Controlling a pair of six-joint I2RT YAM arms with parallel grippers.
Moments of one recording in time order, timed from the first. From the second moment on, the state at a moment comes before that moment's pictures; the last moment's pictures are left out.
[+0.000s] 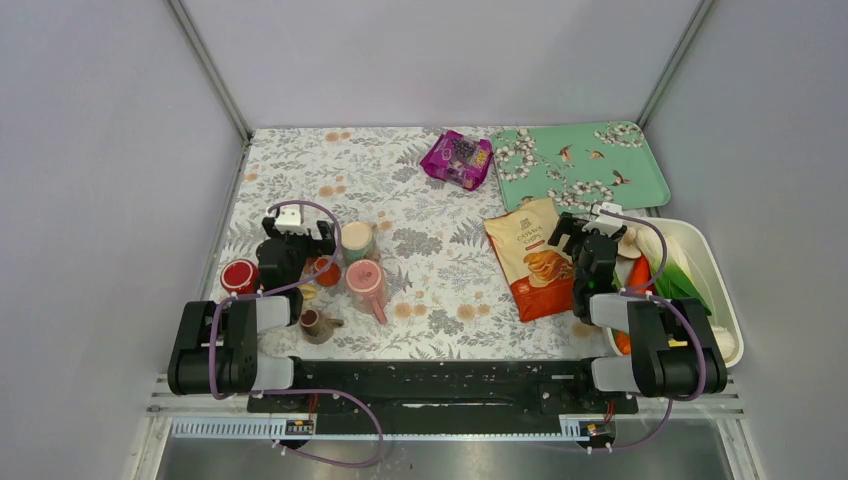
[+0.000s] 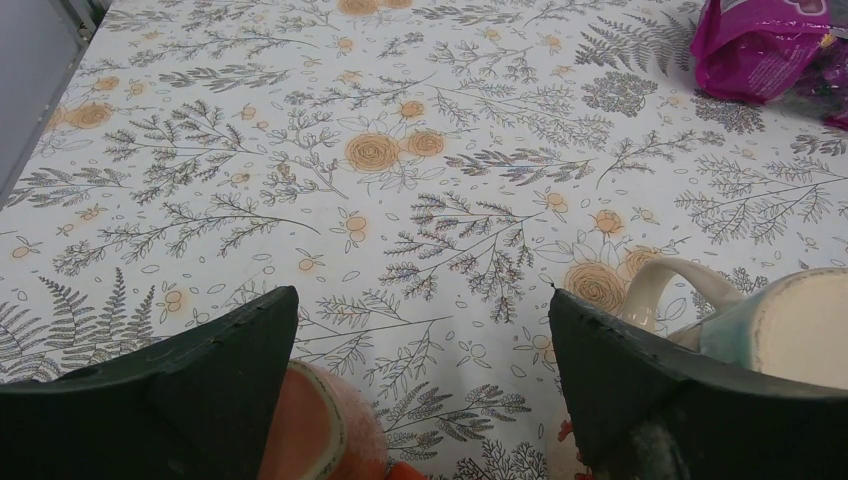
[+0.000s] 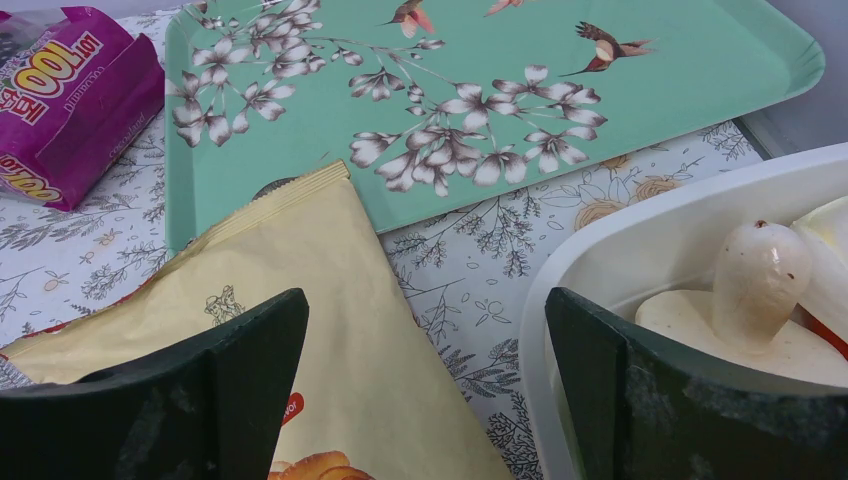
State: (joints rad) left arm 0.04 1.35 0.25 0.98 0.15 -0.03; right arm 0.05 1.36 0.27 0.93 0.25 0.14
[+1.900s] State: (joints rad) left arm -1.15 1.34 0.79 -0.83 -0.29 1.22; right arm 0.27 0.90 0.52 0.22 -0.41 0.13
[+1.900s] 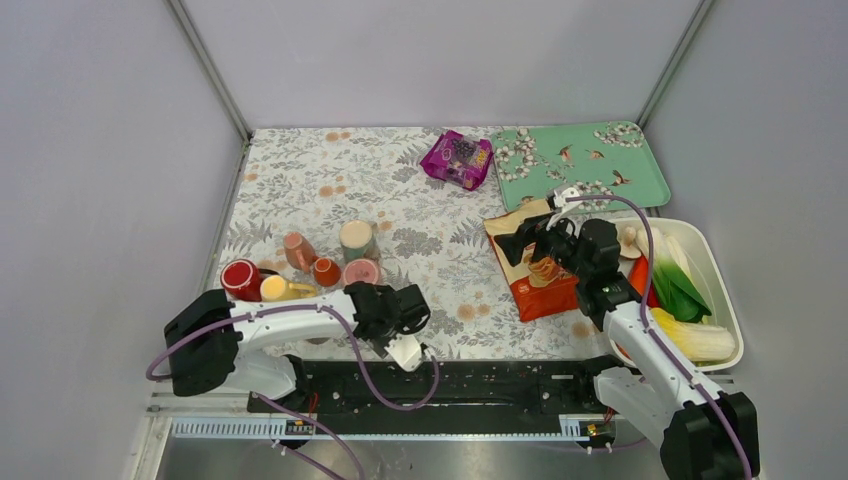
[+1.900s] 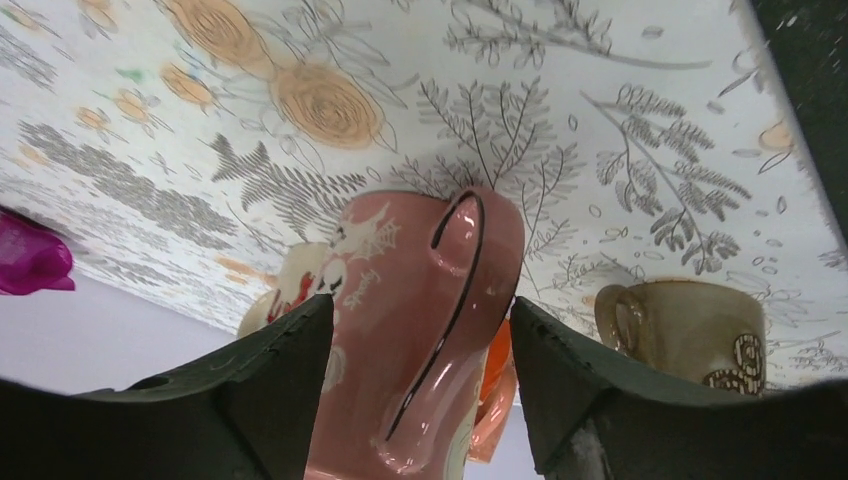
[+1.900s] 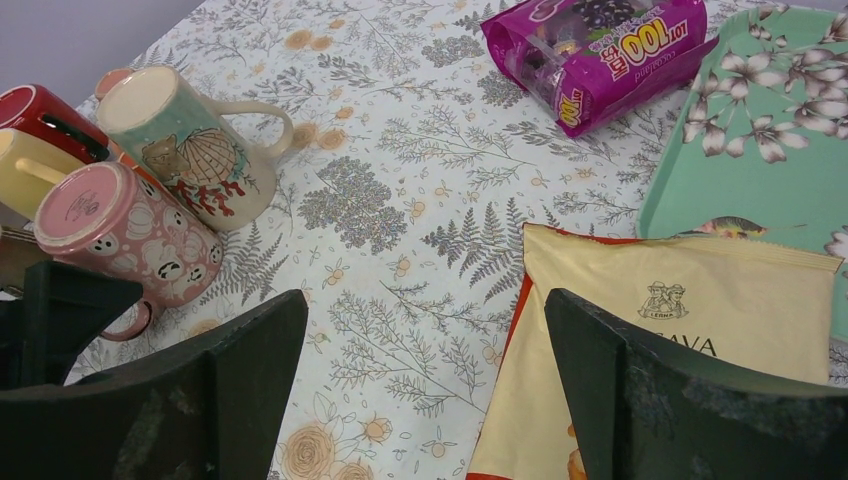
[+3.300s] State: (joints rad) left arm -0.55 1.22 0.89 -0.22 0.34 0.25; right arm 0.54 1.17 0.56 0.28 -0.56 0.41
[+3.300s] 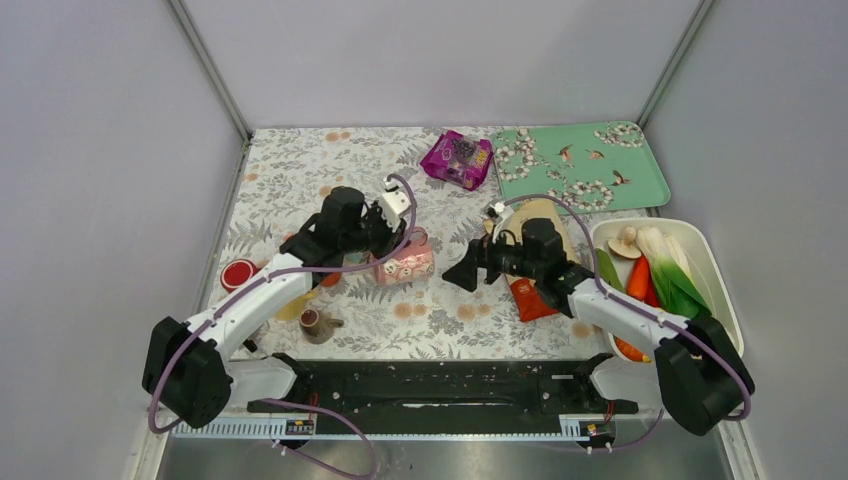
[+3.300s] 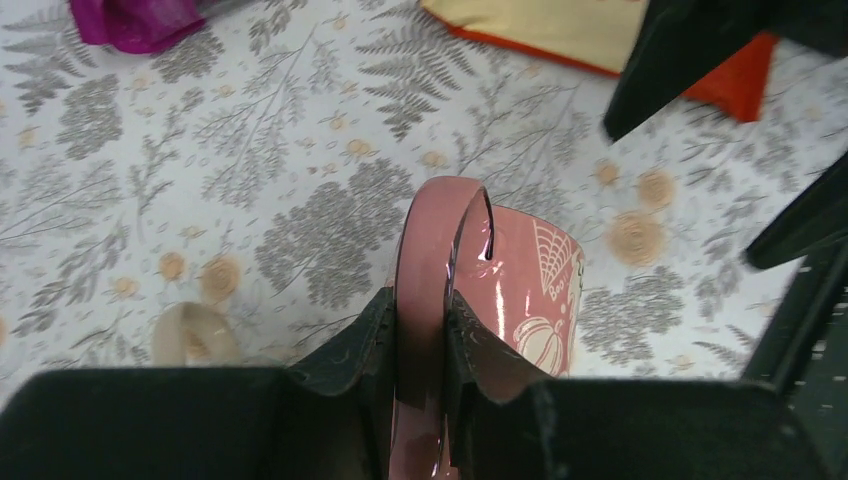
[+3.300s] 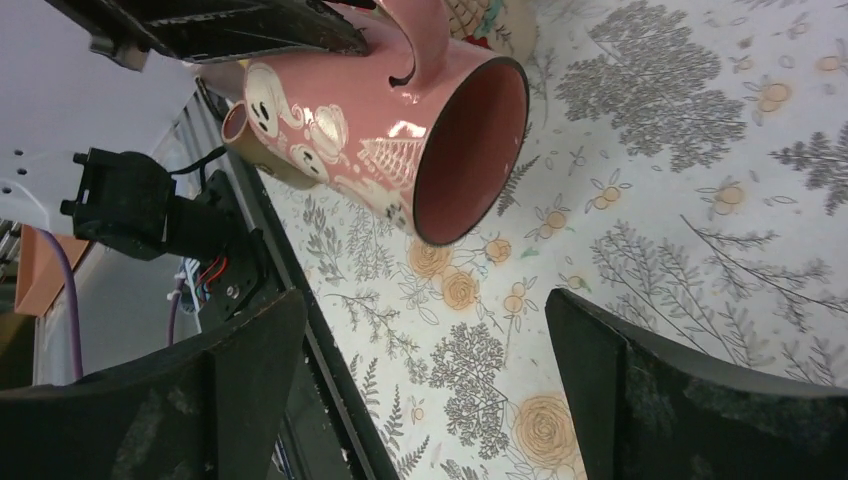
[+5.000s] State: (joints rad) left arm -0.38 1.40 1.37 -0.88 -0.07 0.31; right arm -0.20 2.30 2.50 -1.07 0.20 -0.06
